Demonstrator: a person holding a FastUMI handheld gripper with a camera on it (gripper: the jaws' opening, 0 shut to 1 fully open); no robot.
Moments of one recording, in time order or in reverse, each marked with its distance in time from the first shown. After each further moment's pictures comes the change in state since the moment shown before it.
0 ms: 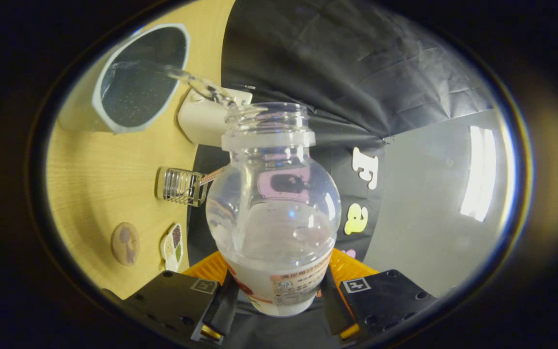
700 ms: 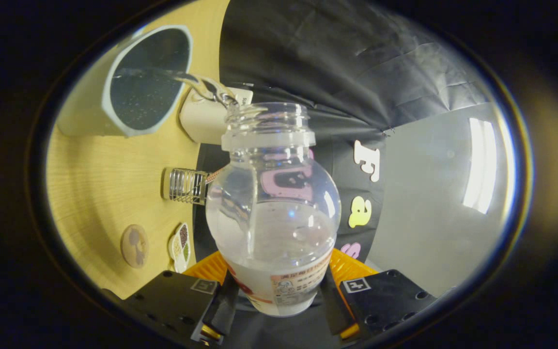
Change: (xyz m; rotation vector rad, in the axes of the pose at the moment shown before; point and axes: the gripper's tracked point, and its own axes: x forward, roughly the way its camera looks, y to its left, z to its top) arm -0.008 0.011 -0.003 0.042 0.033 0.017
